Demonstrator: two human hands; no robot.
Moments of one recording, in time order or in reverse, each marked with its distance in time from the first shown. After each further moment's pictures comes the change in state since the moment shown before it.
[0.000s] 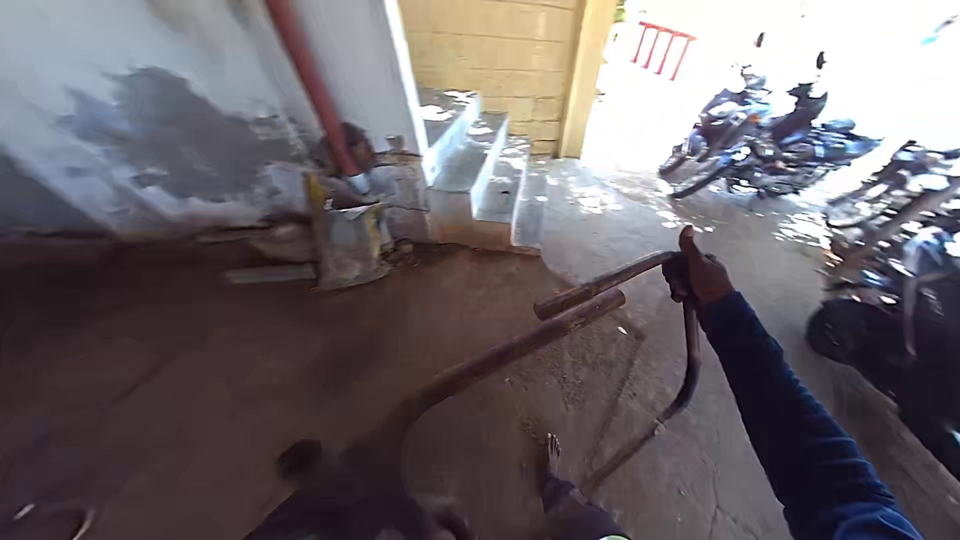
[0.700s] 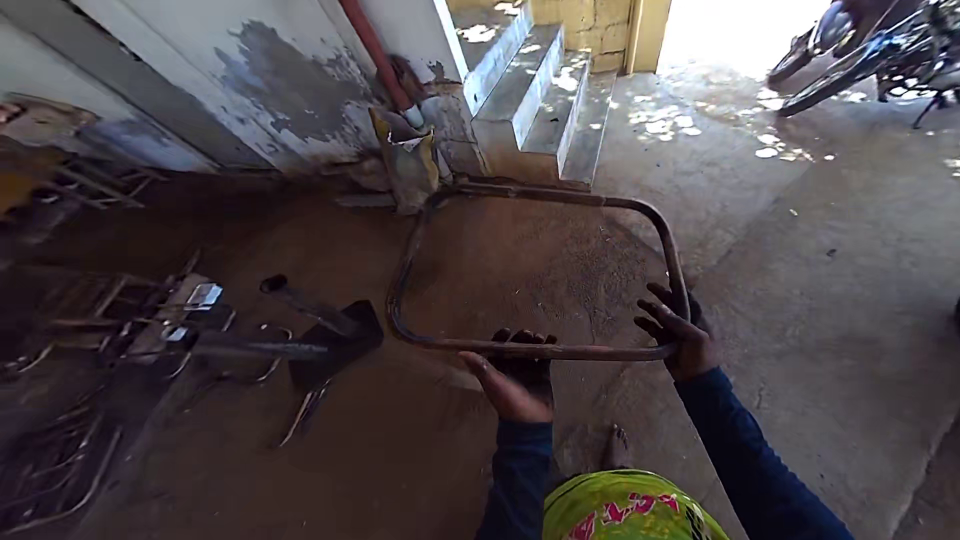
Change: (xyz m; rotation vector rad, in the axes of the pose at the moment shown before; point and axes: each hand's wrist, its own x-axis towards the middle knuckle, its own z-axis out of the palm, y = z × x) left_hand -0.049 -0.101 0.208 -0.496 0.438 -0.157; right_hand -0.034 0.269 -0.150 0.722 -0.368 0.007
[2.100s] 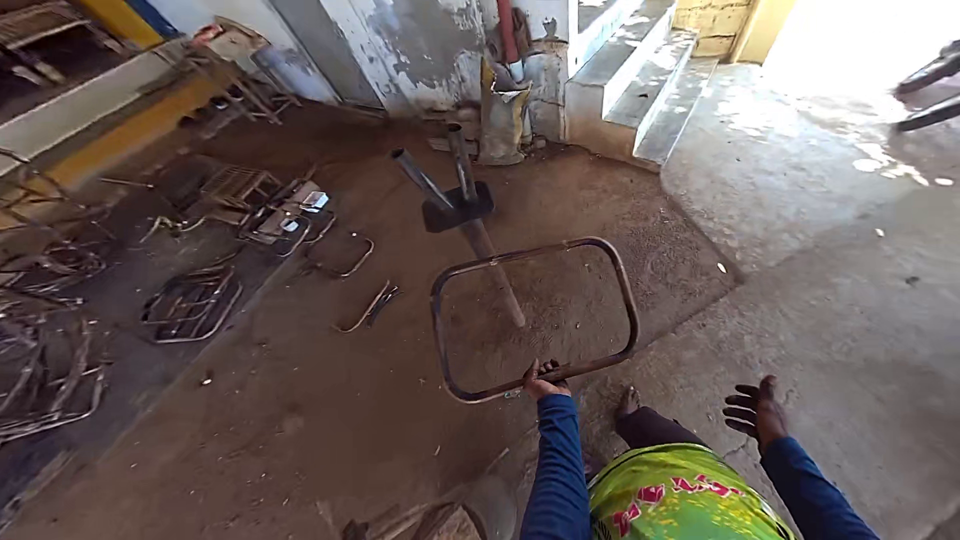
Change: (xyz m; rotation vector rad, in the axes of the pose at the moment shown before) left_hand -0.130 -0.035 -0.272 -0.235 0.740 0.139; right_hand -0.249 0.063 -0.185 -0.710 0.393 0.558
